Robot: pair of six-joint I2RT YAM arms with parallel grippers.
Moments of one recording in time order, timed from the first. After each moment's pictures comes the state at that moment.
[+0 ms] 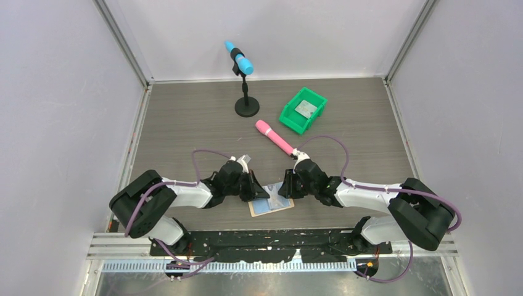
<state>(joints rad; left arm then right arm) -0.80 1.48 0.41 0.41 0.32 -1.08 0.82 1.32 0.45 0.11 -0.07 0.70</state>
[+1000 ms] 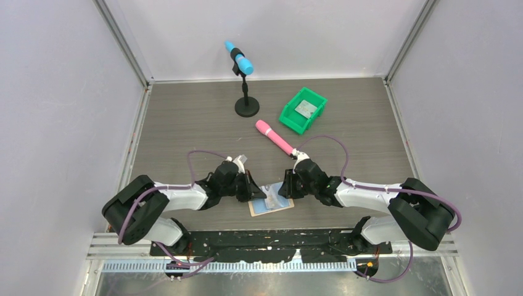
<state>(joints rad) -0.76 1.41 0.38 0.39 0.33 -1.06 0.81 1.32 0.45 0.11 -0.08 0.68</state>
